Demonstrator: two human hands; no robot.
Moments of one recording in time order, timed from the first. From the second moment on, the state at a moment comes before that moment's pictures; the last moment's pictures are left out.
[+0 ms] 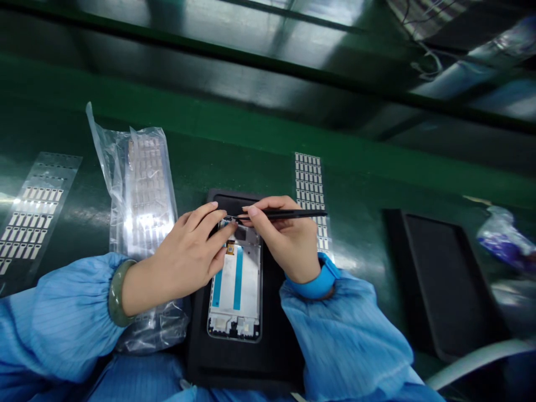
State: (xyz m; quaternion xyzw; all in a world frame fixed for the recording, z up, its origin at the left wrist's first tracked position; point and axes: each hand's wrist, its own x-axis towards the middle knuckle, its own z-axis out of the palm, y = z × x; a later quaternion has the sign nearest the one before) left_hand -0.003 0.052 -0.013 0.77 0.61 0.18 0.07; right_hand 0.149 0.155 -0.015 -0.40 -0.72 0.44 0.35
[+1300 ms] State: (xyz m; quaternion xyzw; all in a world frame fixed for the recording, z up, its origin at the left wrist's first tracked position) left_hand -0.004 0.052 -0.015 0.77 0.60 0.20 0.09; right_hand 0.148 0.154 -0.014 -0.41 -0.74 0.41 0.34
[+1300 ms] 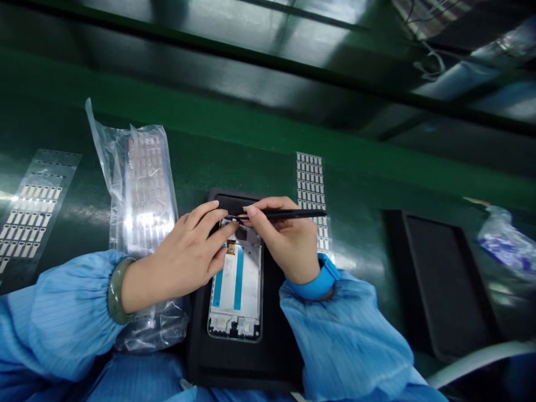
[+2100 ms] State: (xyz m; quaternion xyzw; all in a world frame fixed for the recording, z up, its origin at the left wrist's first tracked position) left_hand -0.004 0.053 -0.013 0.77 0.60 0.19 0.09; right_hand 0.148 0.151 -0.013 -0.39 -0.78 0.35 0.35
